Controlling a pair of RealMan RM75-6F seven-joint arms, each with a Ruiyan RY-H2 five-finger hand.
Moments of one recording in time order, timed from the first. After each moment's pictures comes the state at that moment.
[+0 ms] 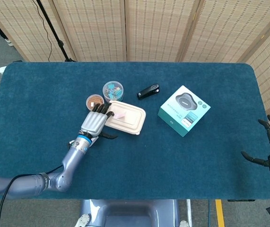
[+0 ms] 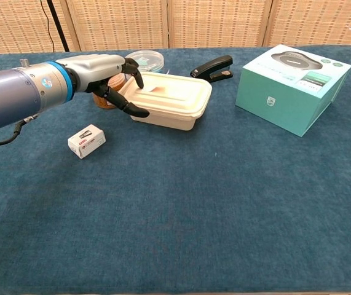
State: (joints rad) left arm -0.95 -1.64 -0.21 -1.42 0.76 0.94 0.54; right arm 0.12 -1.05 0.20 -1.69 -1.33 1.42 0.26
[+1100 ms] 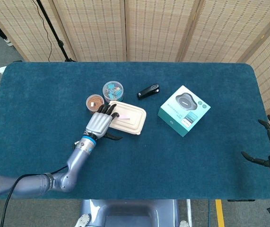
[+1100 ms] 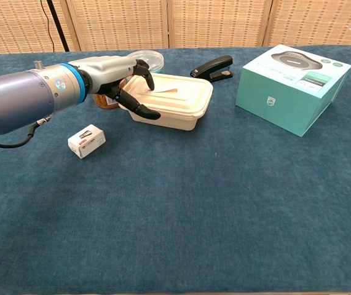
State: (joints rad) left arm -0.98 -1.67 -0.22 -1.41 0.74 0.95 0.56; right arm 0.12 -1.04 0.20 -1.70 -1.33 1.41 0.28
